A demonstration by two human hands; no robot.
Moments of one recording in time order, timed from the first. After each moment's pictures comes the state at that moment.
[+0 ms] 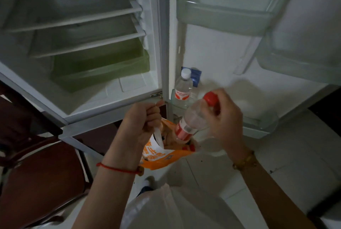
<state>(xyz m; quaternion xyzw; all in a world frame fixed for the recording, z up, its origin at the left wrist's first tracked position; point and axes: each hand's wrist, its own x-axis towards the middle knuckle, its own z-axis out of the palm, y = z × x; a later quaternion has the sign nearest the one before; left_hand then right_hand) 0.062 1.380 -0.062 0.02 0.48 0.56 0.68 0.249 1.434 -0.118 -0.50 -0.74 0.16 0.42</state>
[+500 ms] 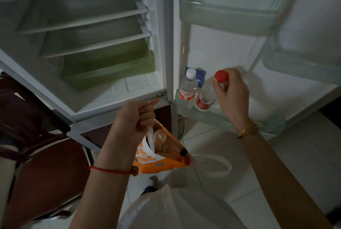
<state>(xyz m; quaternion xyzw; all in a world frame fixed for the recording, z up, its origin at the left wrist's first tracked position) 0.052 1.368 -0.056 0.03 0.49 0.58 0.65 0.257 1.507 -0.120 -0.53 -0.74 0.13 0.40</state>
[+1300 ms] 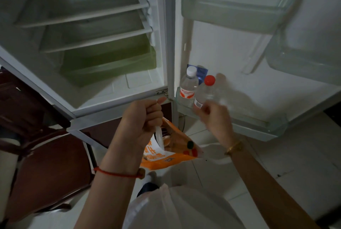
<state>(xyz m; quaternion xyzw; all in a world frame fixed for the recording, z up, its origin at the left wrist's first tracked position) 0.068 1.373 -0.054 0.04 0.49 0.59 0.64 0.242 1.482 -0.186 -0.56 -0.75 0.26 0.23</state>
